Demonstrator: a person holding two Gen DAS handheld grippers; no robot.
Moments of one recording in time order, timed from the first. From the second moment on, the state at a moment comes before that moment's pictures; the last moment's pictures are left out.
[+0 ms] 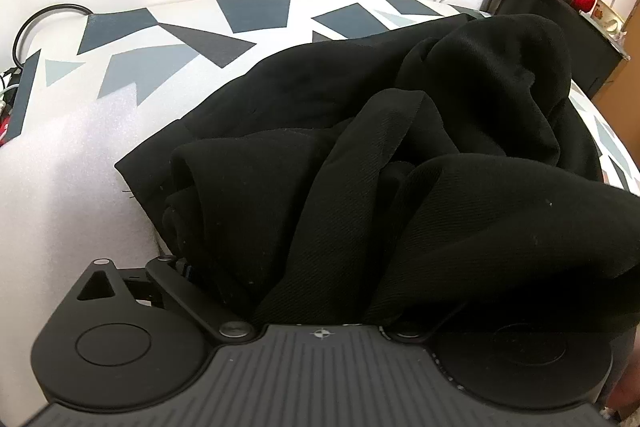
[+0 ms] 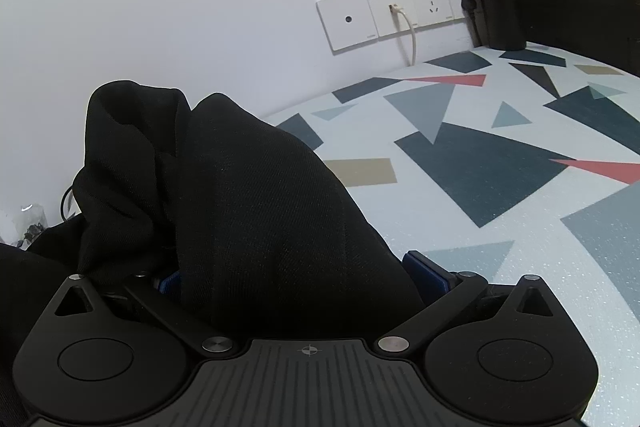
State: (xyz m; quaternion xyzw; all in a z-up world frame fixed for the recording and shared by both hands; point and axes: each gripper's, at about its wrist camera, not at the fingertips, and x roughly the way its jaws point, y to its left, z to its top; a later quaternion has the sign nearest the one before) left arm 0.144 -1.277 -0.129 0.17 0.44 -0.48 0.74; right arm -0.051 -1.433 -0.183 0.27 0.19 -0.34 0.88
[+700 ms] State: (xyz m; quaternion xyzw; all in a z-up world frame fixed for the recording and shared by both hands) left arm 0.140 -1.270 -0.132 0.15 0.43 -0.48 0.75; right arm -0.054 -1.437 -0.183 0.29 0.19 -0.33 0.88
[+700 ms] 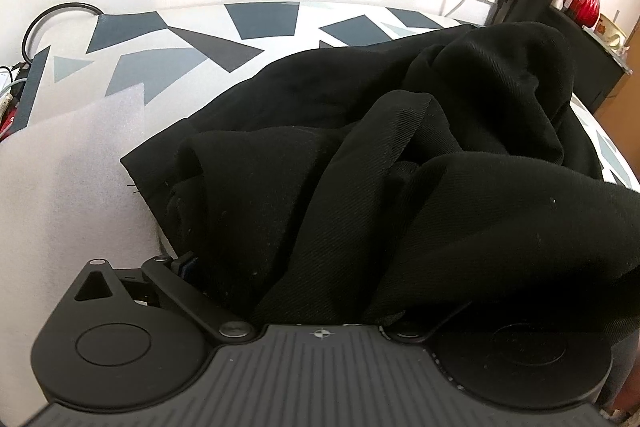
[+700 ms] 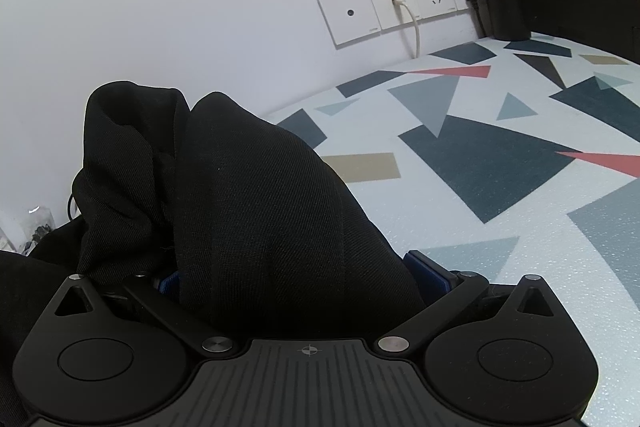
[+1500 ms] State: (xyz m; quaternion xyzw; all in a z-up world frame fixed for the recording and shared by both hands) left arm 0.138 -1.269 -0.134 0.15 0.41 -0.49 0.75; right arm -0.059 -1.437 -0.183 0.28 0.20 -0.30 0.89
